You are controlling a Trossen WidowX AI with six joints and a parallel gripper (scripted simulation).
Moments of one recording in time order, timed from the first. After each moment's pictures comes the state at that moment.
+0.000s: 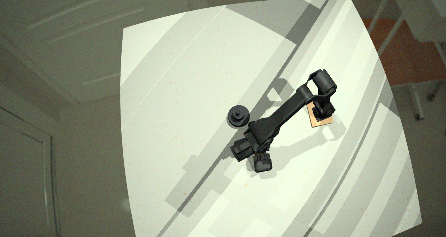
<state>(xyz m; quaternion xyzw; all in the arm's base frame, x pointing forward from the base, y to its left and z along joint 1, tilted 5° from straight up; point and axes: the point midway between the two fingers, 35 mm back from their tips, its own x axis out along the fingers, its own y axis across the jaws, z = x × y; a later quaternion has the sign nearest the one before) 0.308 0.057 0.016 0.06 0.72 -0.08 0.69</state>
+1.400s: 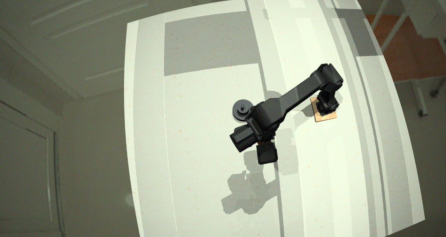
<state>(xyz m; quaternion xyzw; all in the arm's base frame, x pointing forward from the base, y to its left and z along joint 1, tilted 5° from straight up) 0.327 0.070 0.151 0.05 0.72 -0.08 0.69</state>
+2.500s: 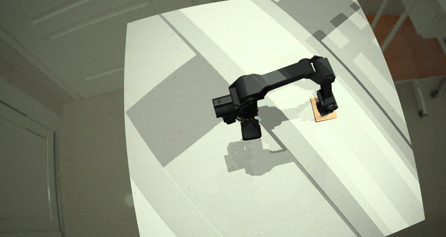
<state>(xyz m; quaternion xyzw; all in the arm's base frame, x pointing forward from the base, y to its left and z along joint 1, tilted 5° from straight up) 0.345 -0.028 0.127 0.06 0.72 -0.08 0.69</state>
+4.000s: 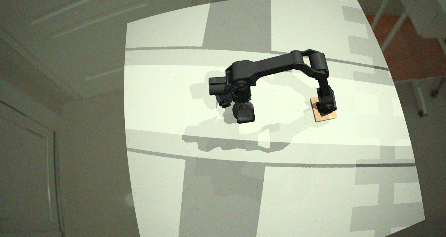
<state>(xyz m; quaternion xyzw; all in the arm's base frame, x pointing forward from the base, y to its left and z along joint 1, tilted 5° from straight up) 0.338 -0.104 0.084 0.05 0.72 -0.08 0.69</state>
